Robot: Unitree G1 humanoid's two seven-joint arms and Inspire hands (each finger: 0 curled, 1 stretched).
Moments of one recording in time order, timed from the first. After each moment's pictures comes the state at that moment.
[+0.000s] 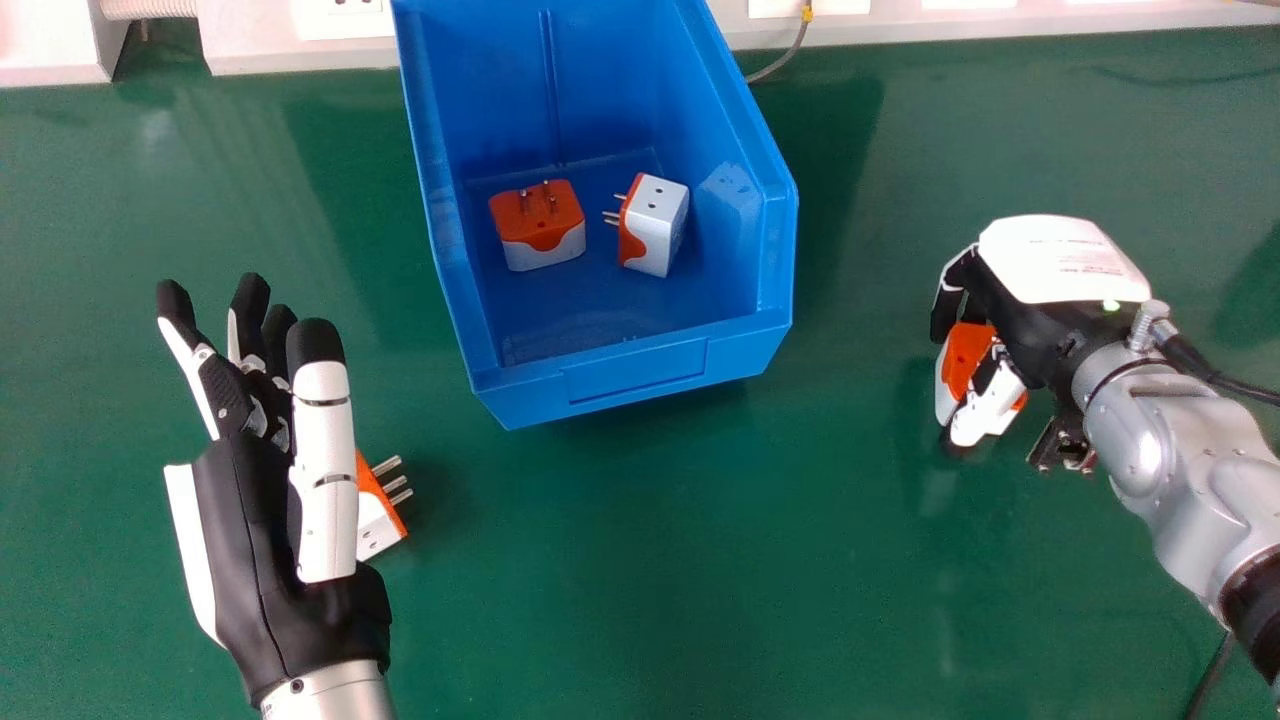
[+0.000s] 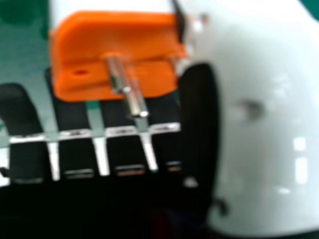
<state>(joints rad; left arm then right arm) 0.36 -0.05 -0.13 -0.18 -0.08 -0.47 0.35 -0.66 -0.52 0.44 0.83 -0.75 -0.04 -0.07</state>
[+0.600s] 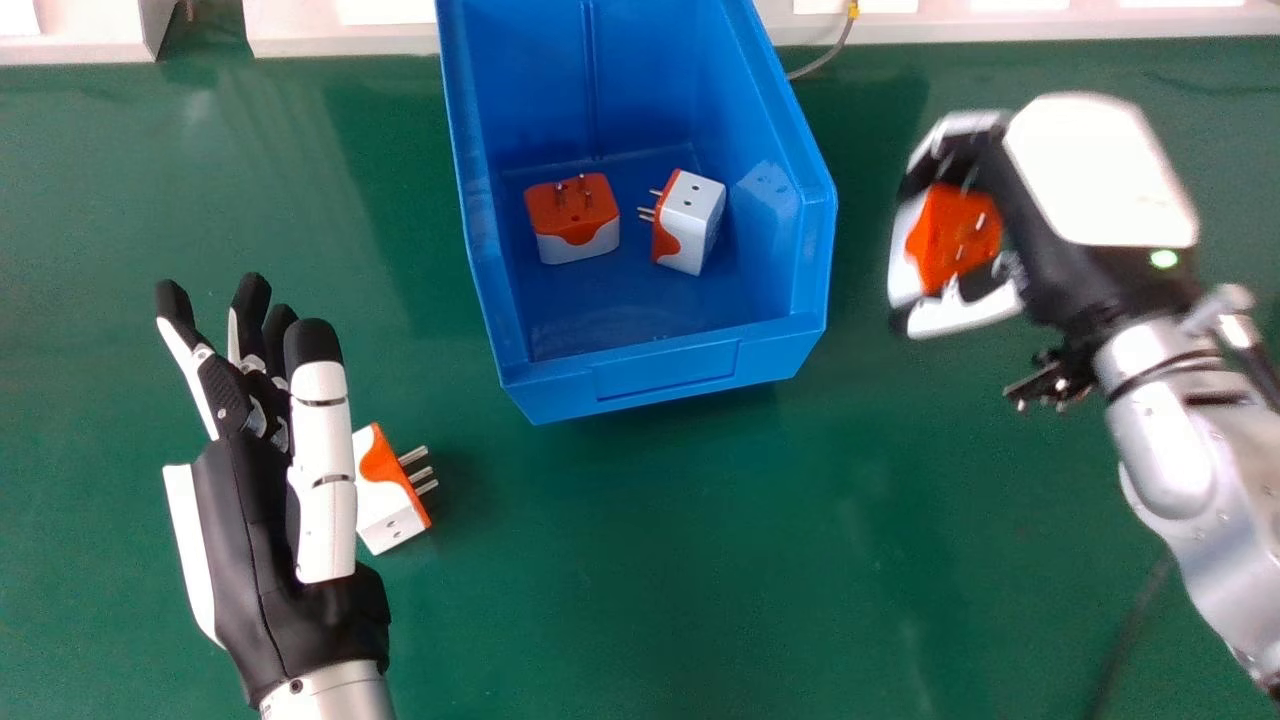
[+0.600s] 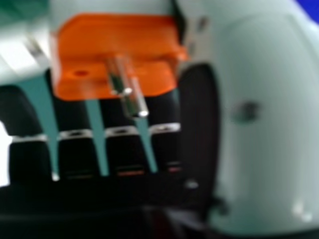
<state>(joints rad) 0.36 -0.05 -0.13 -0.18 -0.08 -0.46 0.35 -0.37 -0.54 0.17 0.18 -0.70 -0.12 -0.30</state>
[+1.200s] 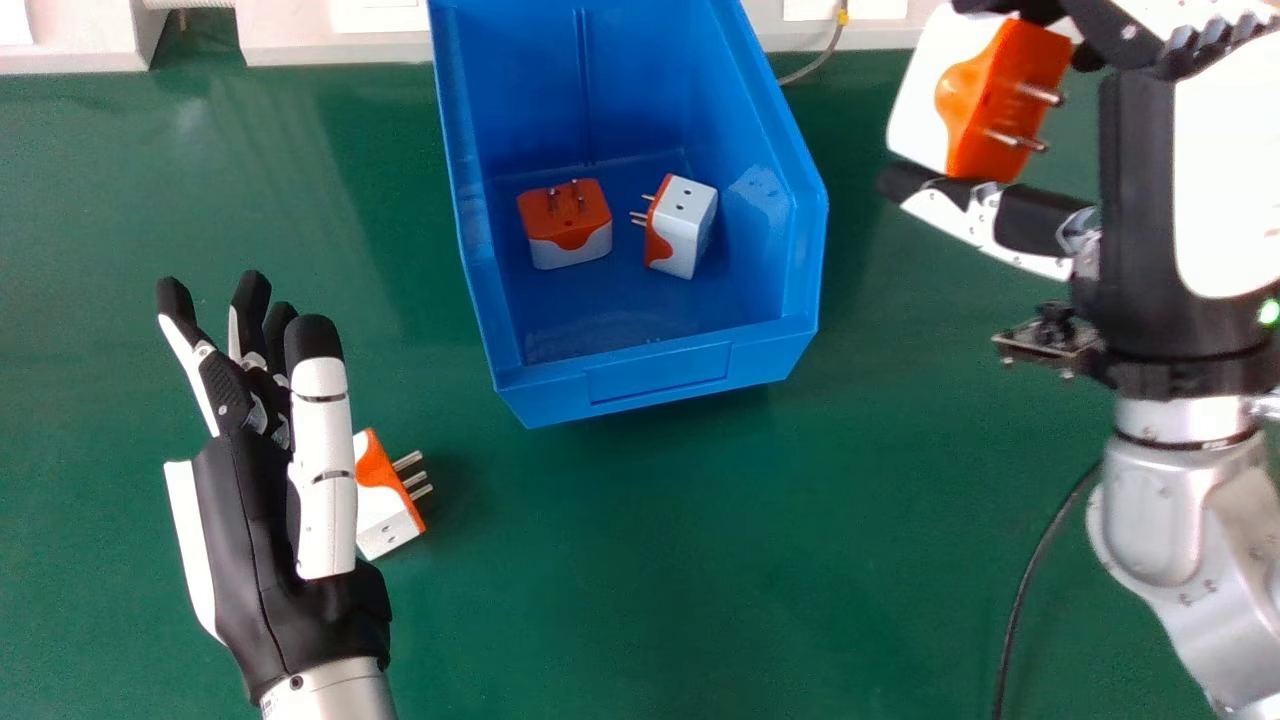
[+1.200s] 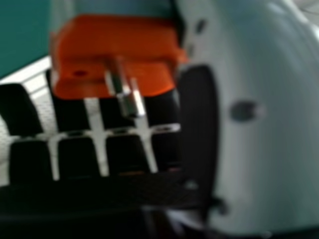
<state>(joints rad) 0.36 -0.05 -0.13 -0.20 -0.08 -0.45 0.35 -0.31 -0.42 0.14 0.15 -0.84 -0.46 -0.86</state>
